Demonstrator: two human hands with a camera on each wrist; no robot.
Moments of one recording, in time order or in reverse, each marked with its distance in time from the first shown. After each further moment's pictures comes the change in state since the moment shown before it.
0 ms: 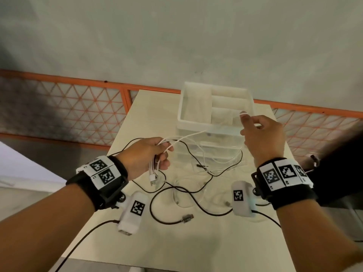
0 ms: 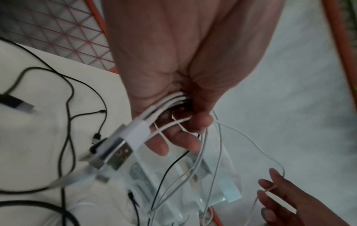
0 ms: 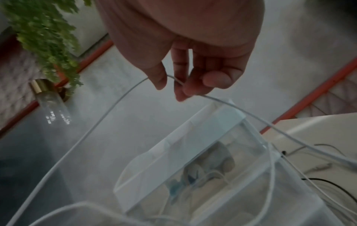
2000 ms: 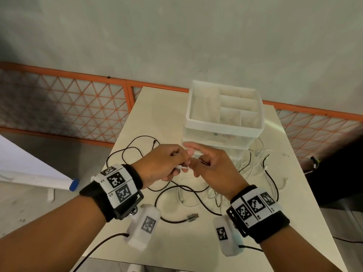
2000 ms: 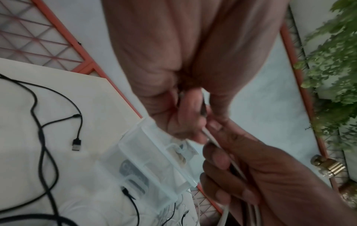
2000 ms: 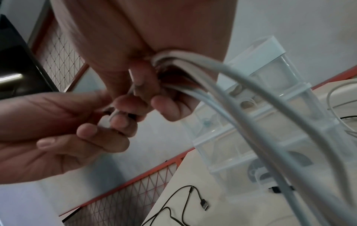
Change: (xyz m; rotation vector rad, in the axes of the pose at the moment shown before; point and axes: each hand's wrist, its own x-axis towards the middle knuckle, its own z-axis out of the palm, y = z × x) left_hand -0.015 -0.005 0.015 0.242 -0.087 0.081; right_hand -0.096 -0.015 0.047 0.188 -0.806 -0.159
